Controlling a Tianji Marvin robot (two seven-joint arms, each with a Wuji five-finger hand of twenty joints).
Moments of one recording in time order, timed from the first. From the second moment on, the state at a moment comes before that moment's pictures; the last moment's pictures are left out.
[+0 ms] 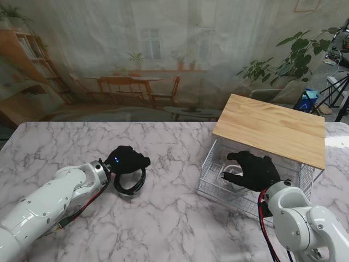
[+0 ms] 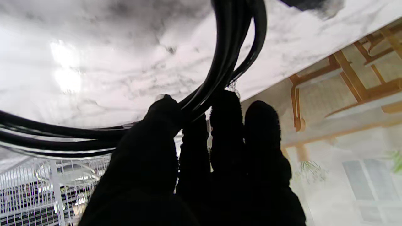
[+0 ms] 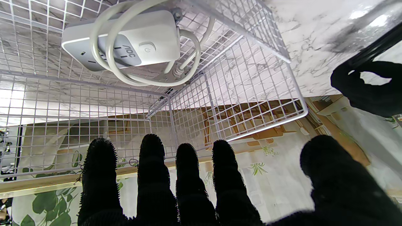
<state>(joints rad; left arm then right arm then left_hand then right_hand) 1.08 -0.97 -0.77 -1.08 1.31 -0.40 0.47 -1.86 -1.05 1.46 -2.07 -0.96 0.17 0.32 1.16 -0.38 0.23 -0.02 0.40 -0.11 0.97 0.86 0.88 -0.02 0.25 0.88 0.93 0.04 0.74 0.92 0.65 0.03 1.14 0.57 0.29 -0.16 0.51 0.02 0.31 0.11 0.31 0.60 0.32 0.20 0.45 0.34 0.46 0.23 0.20 0.29 0.08 0.50 0.89 0.39</state>
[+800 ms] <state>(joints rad) 1.14 -0.99 -1.01 -1.39 1.34 -0.50 0.46 -1.82 -1.07 1.36 -2.08 -0.70 0.15 0.14 1.16 -0.38 0.23 -0.02 0.40 -0.11 0.97 0.87 0.88 -0.02 0.26 0.90 0.93 0.03 0.74 0.92 0.66 0.03 1.14 0.57 0.17 -0.18 0.53 -0.01 0.42 0.19 0.31 0.59 0.39 0.23 0.51 0.34 0.51 0.23 0.20 0.31 0.11 0.50 0.91 0.41</state>
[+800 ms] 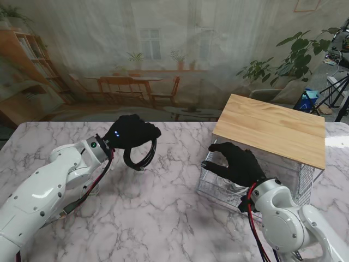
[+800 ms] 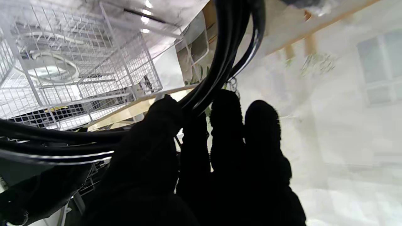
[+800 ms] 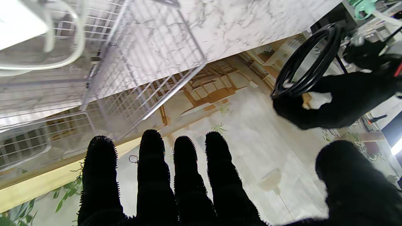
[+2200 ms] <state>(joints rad) 0.97 -1.05 -0.80 -1.45 1.28 -0.46 0.42 -1.39 -1.15 0.97 -1.89 -0.54 0.61 -0.03 1.16 -0.39 0.23 -0.02 0.40 -0.06 1.00 0.88 0.89 0.02 0.35 0.96 0.93 0.03 0.75 0.92 0.66 0.03 1.15 0.57 0.65 -0.32 0.83 -0.09 0.55 0.10 1.19 0.76 0.50 0.22 0.75 0.54 0.58 0.20 0.45 0.45 0.07 0.52 0.88 0.39</state>
